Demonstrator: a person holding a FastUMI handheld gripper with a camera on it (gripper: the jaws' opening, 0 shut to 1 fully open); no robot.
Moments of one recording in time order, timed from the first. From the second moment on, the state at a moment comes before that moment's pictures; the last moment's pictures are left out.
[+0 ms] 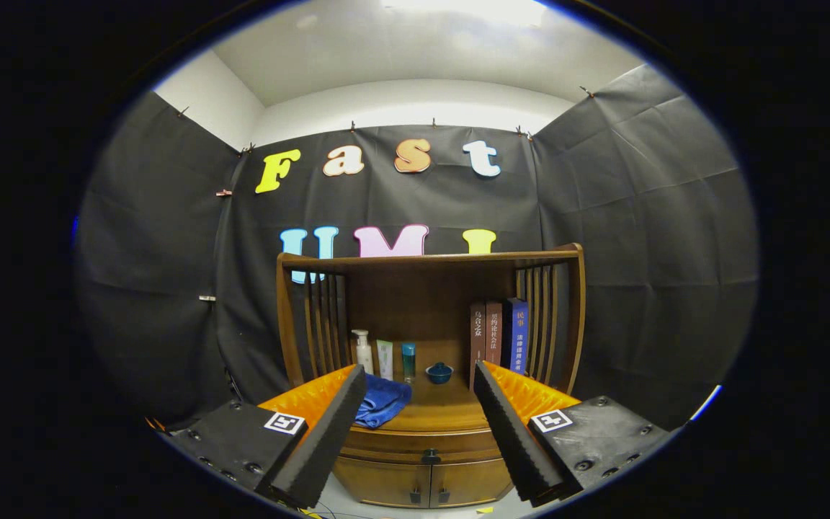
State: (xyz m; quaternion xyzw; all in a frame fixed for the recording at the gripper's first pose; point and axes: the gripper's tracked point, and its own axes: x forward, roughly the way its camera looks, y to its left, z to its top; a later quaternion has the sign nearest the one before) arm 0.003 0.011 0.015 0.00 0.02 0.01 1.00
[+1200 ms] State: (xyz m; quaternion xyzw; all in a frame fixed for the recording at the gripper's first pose) arm 0.098 -0.022 -0.258 0.01 0.14 0.01 0.99
